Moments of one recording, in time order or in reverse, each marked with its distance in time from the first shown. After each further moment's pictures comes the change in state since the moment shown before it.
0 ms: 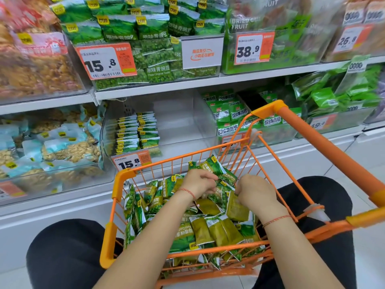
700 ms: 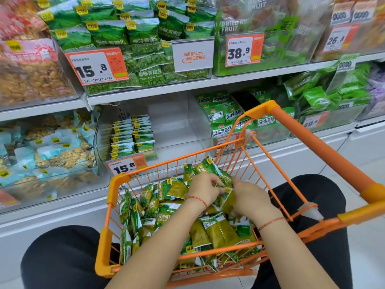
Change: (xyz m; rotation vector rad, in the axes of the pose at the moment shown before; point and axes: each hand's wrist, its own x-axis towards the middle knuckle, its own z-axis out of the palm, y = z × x) left_hand 0.004 0.003 0.032 0.446 0.143 0.235; right_hand -0.011 -0.003 -0.001 0.041 -0.135 -0.015
